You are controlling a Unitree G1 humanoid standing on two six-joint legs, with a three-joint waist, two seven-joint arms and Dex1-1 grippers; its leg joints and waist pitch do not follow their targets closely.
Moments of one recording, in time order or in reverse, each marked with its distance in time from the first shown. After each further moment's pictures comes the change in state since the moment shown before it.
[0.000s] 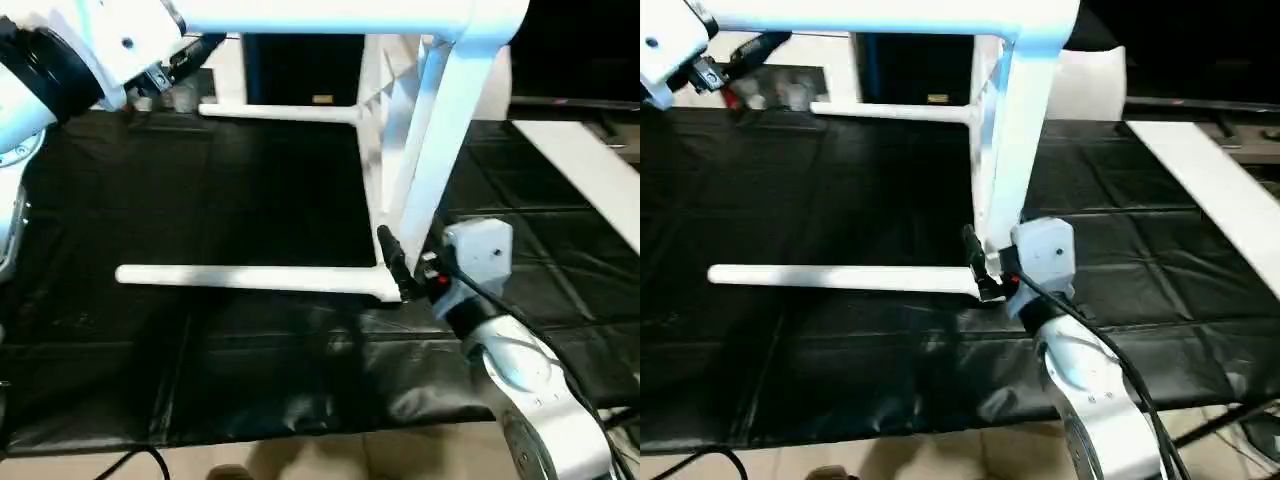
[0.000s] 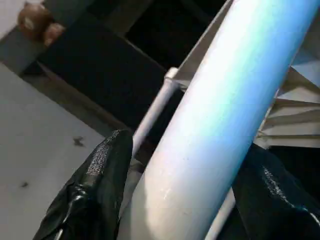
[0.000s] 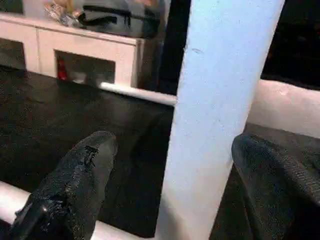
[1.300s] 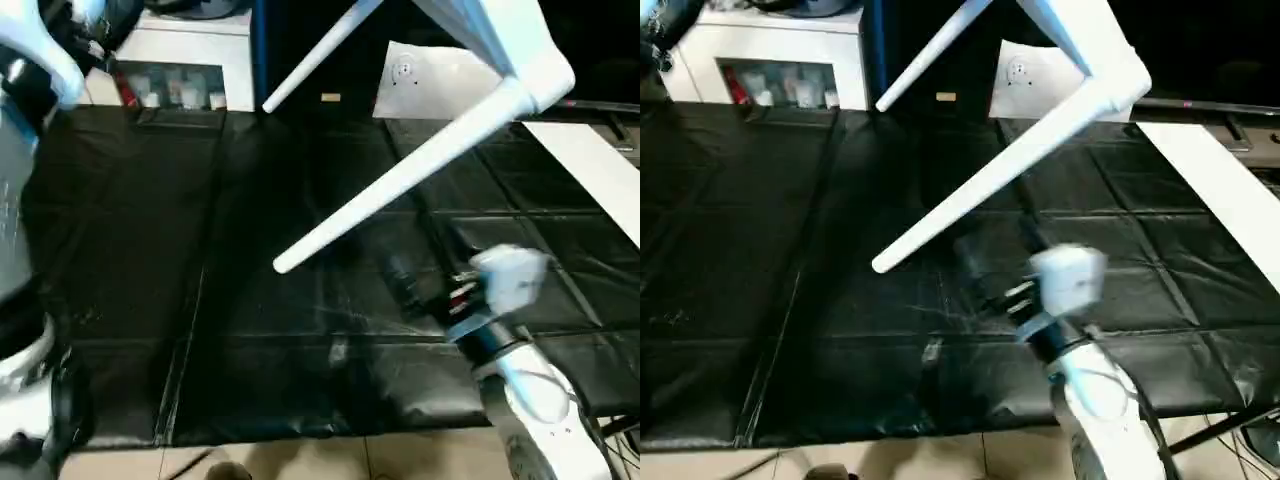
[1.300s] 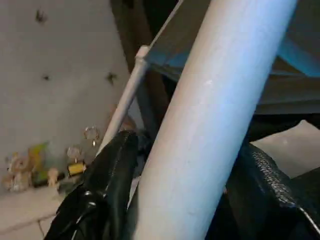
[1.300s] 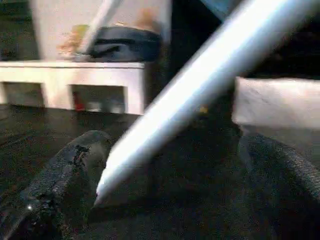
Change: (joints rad) left arm 0.049 -0.241 0.325 -0.134 -0.171 0.356 0.166; right arm 0.079 0.080 -0.141 0.149 0.164 -0.242 0.118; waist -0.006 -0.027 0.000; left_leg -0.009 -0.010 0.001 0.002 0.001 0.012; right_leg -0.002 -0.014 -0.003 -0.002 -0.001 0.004
